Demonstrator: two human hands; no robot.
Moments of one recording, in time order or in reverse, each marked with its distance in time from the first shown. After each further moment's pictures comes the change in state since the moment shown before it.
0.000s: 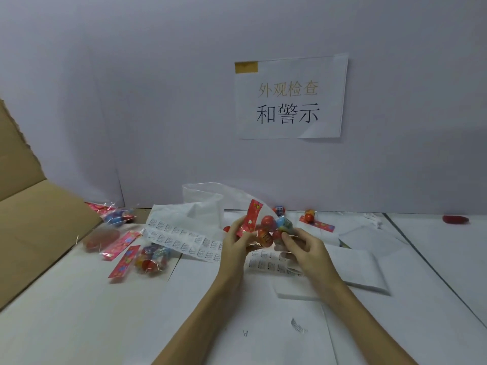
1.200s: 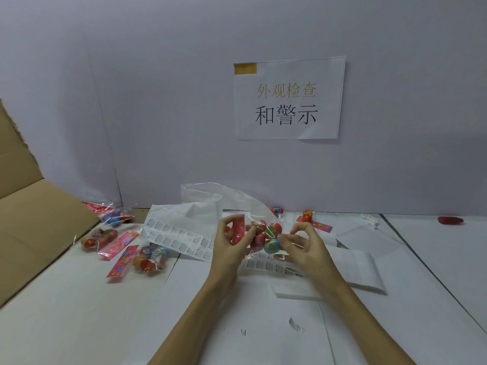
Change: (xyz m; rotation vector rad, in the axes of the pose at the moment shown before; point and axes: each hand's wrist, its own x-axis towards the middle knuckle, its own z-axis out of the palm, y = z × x) left_hand -0.002 0.000 -0.011 -0.004 0.000 0.031; right_hand -0.007 -0.012 -0.003 0.082 -0.049 -0.031
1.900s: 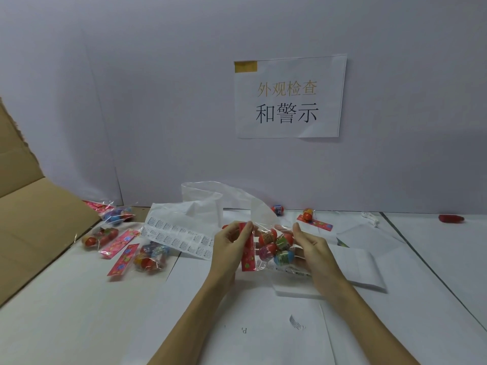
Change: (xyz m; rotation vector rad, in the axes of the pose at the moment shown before) left_hand 0.004 0.000 0.000 0.152 0.042 -0.013; right_hand 0.002 -0.004 0.001 0.006 0.105 0.199
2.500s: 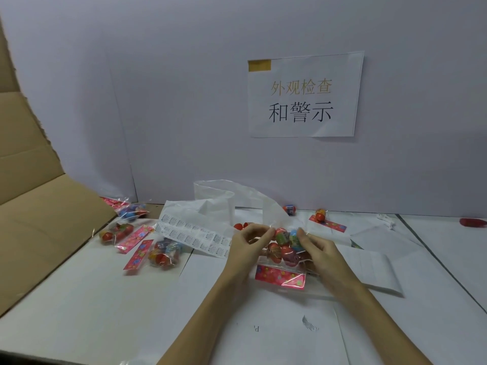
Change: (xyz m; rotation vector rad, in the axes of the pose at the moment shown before) left_hand 0.000 -0.006 -0.004 0.039 -0.141 -0.032; right_hand 0.002 0.009 -0.001 -0.113 -0.094 -0.022
